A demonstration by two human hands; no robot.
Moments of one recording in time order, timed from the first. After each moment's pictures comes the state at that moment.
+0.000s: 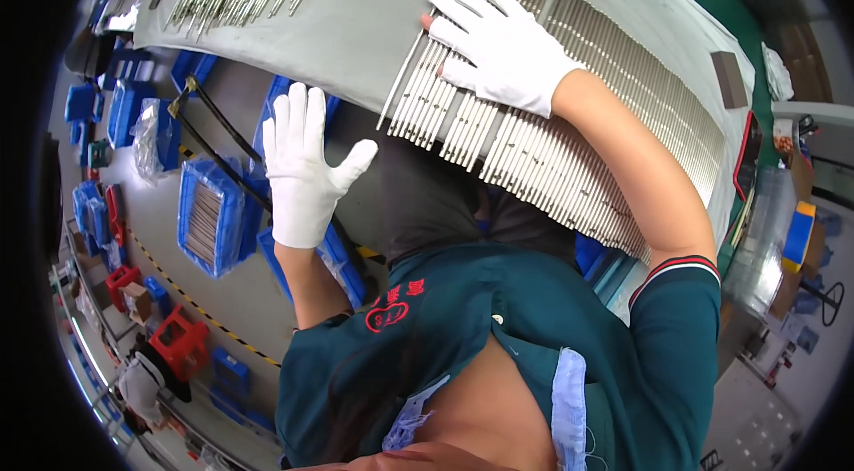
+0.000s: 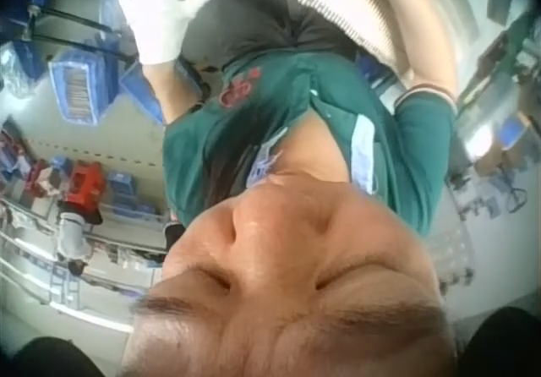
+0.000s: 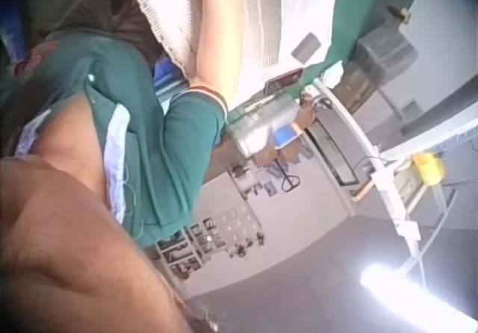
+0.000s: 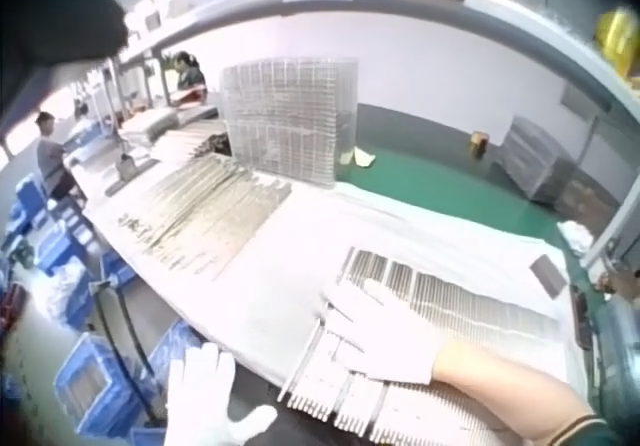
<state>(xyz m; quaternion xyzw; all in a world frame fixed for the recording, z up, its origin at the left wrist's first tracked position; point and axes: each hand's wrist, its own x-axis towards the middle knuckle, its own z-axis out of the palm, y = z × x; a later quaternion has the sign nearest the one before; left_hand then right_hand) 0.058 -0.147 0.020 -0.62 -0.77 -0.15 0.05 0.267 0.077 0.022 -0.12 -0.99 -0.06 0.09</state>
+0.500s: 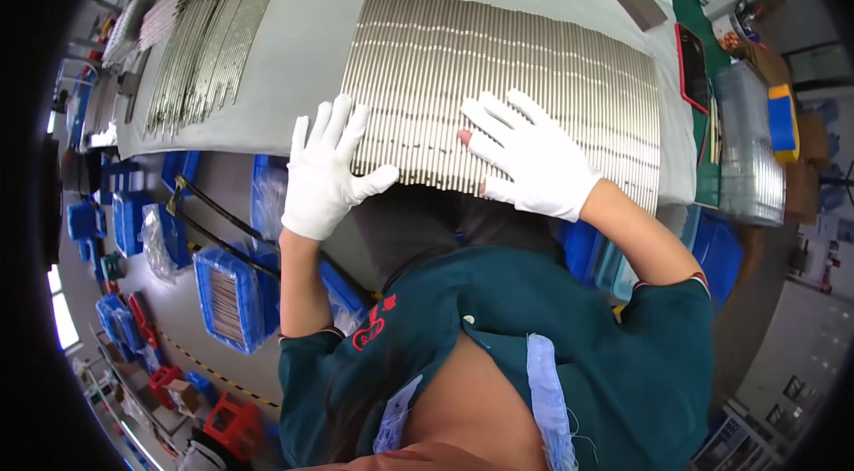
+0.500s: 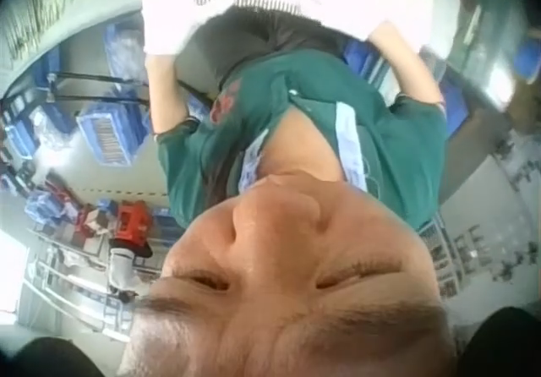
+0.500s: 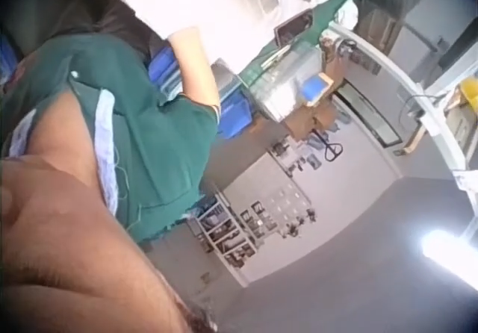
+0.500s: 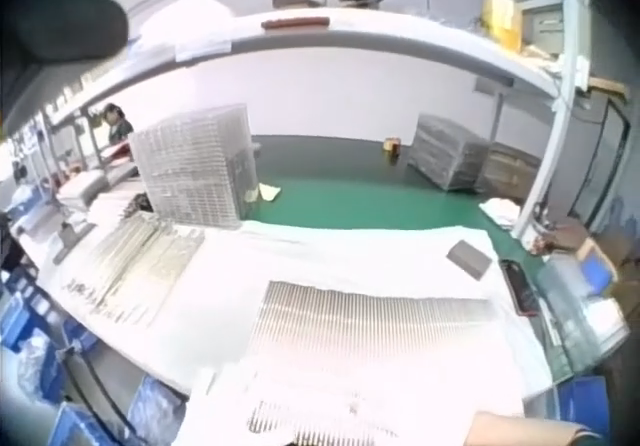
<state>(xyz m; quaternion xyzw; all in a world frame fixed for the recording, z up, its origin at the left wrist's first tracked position) 0.106 -0.082 0.028 -0.80 -0.57 -0.16 0.04 0.414 -0.035 0.050 -0.27 -0.96 0.08 0.00</state>
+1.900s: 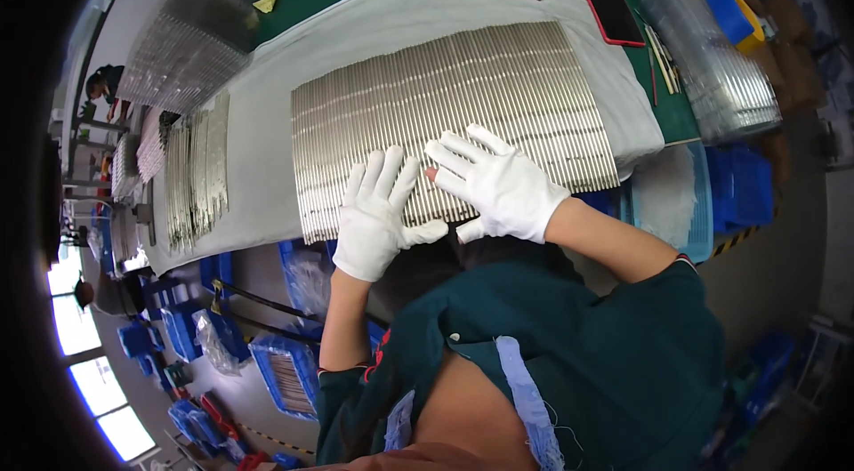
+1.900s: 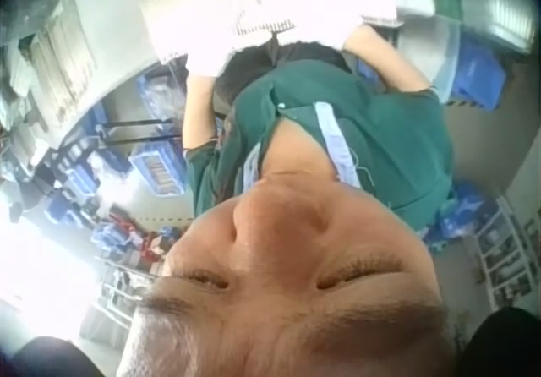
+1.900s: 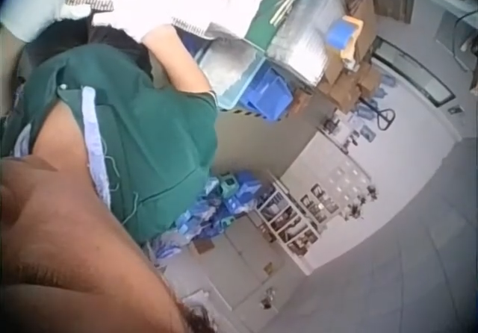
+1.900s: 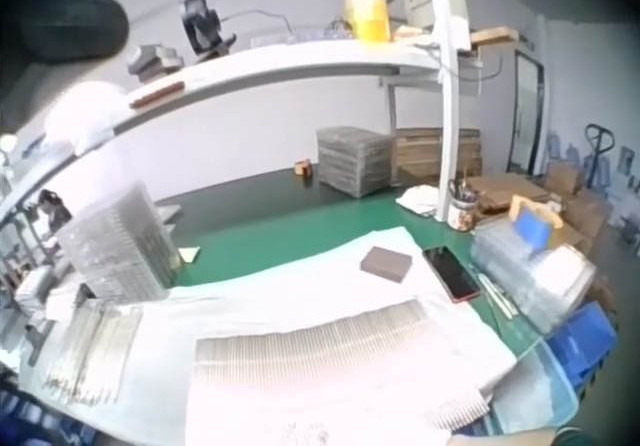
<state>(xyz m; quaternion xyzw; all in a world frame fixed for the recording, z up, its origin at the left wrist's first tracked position) 0.201 -0.066 0.030 -0.90 -0.42 -0.14 -0.02 0.440 -0.074 0.049 -0.38 -0.92 0.08 0.08</state>
